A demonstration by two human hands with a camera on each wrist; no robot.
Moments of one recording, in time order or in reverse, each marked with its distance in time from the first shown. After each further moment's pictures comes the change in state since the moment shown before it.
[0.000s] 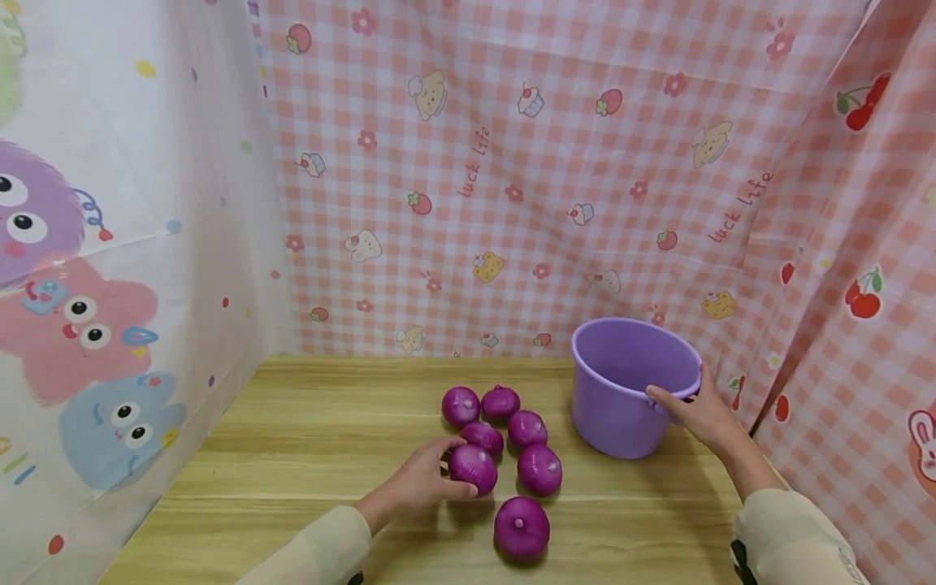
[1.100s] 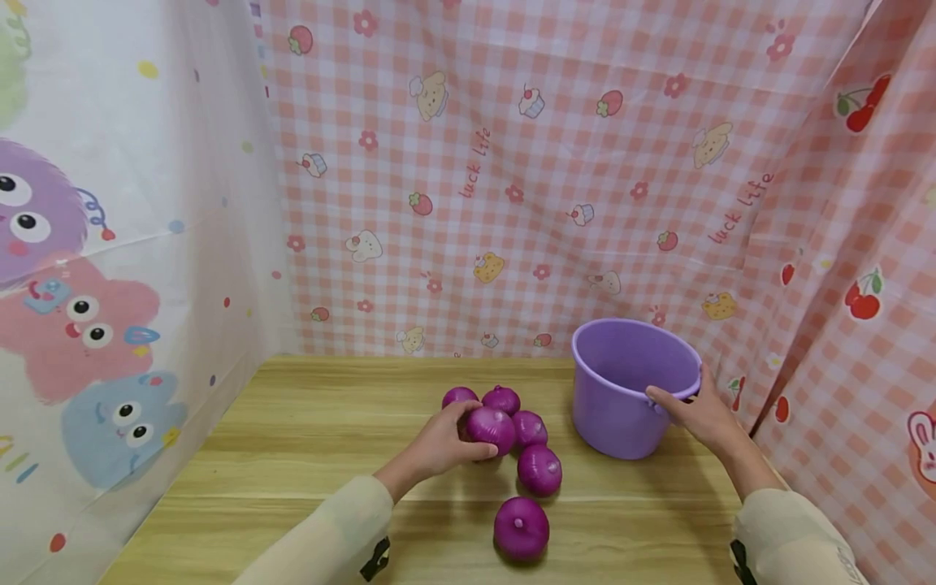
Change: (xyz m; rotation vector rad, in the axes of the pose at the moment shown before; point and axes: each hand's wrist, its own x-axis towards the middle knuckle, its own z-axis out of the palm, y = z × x) left_hand 0.032 0.040 -0.006 0.050 0.099 0.042; right_hand 0.000 0.001 -0.001 -0.020 -0.020 0.027
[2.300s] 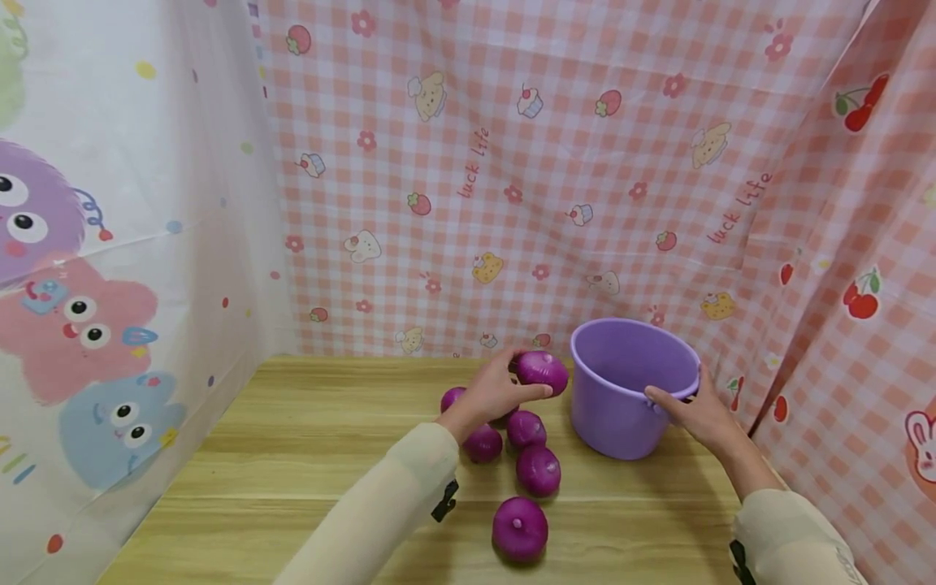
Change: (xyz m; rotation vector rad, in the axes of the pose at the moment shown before) left_hand 0.068 0.077 0.021 -0.052 0.048 -0.040; right_hand 0.001 0.000 0.000 0.006 0.008 -0.011
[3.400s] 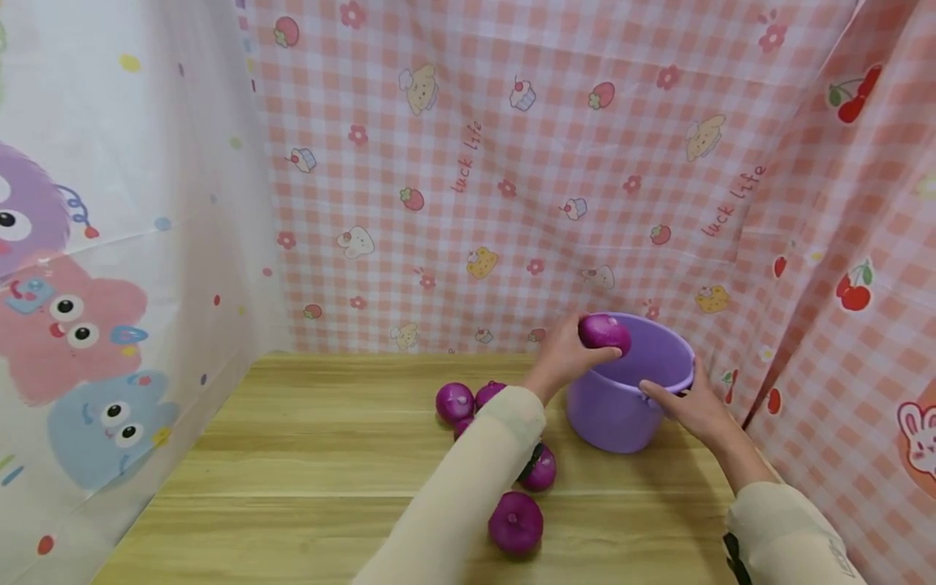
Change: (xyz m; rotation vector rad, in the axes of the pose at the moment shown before) left_hand 0.065 0.062 0.074 0.058 0.124 0.124; right_hand -0.001 -0.002 -0.002 0.002 -0.007 0.002
